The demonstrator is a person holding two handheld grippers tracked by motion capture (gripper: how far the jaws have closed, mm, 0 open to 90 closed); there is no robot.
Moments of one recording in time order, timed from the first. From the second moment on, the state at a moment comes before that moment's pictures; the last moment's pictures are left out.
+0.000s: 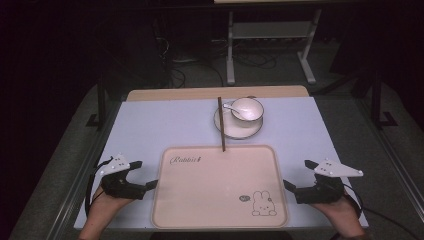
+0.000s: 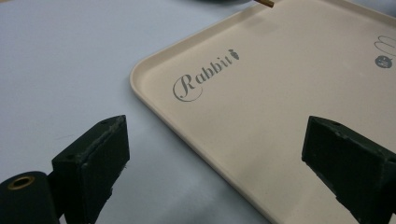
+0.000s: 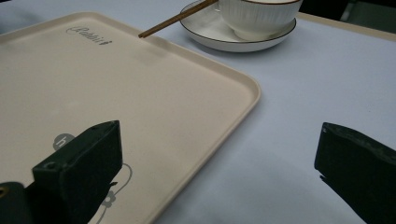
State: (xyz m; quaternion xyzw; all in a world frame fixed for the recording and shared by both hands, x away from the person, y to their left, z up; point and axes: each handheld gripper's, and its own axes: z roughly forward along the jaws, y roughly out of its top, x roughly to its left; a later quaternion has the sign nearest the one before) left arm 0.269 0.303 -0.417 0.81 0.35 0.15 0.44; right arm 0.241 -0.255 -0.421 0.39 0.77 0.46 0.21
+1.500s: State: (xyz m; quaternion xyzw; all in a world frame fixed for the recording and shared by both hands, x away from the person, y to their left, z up) left arm 0.360 0.204 -0.388 0.84 0.31 0.13 0.42; right arm 0.238 -0.255 -0.421 0.39 0.76 0.46 0.22
